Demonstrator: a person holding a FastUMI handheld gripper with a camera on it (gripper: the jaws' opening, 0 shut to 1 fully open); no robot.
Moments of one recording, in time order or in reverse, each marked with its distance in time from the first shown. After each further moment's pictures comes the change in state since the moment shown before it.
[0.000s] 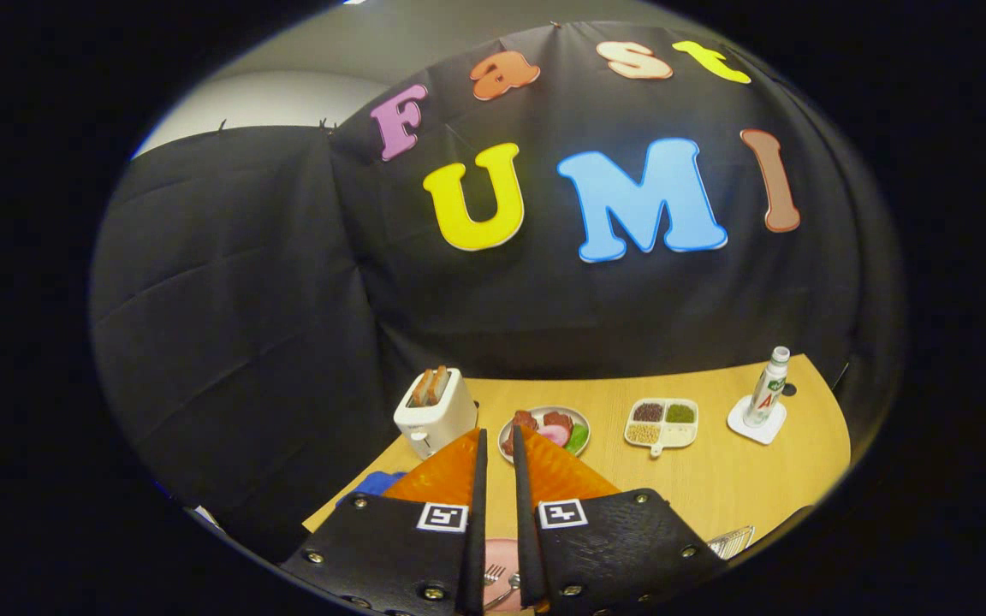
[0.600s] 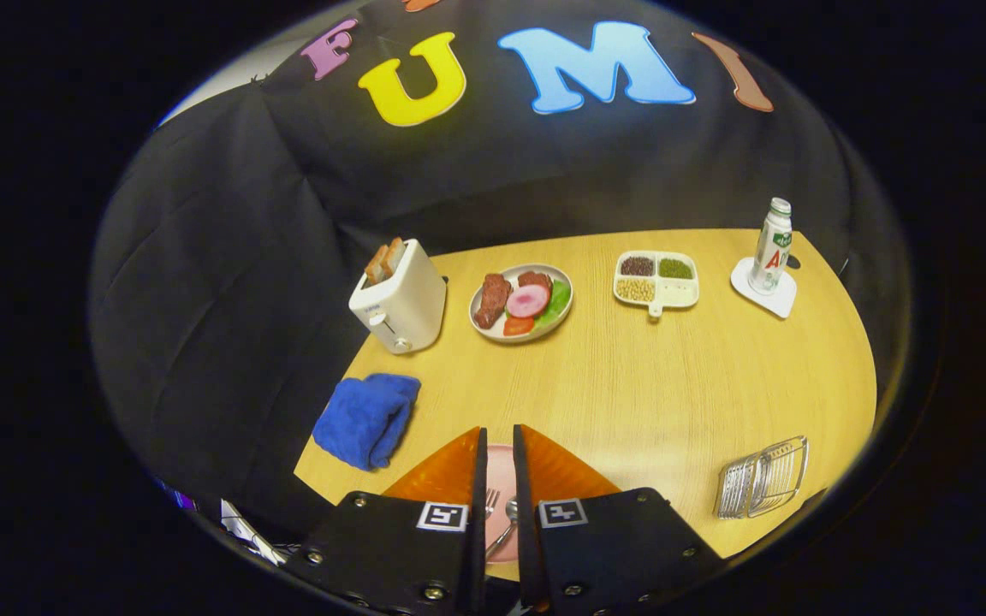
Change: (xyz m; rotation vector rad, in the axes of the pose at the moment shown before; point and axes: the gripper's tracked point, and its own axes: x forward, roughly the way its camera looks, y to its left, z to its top) arm 0.017 -0.022 -0.145 0.138 0.408 -0.047
